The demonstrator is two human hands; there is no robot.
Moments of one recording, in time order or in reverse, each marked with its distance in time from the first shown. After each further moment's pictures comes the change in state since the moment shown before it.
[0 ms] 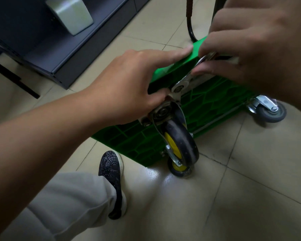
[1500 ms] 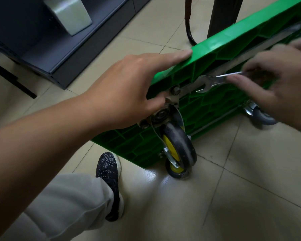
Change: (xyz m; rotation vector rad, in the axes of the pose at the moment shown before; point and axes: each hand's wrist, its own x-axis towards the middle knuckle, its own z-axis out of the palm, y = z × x) left_hand -0.002 0.004 0.000 0.011 -0.017 -0.003; right_hand -0.077 0.004 0.024 0.195 0.096 0.492
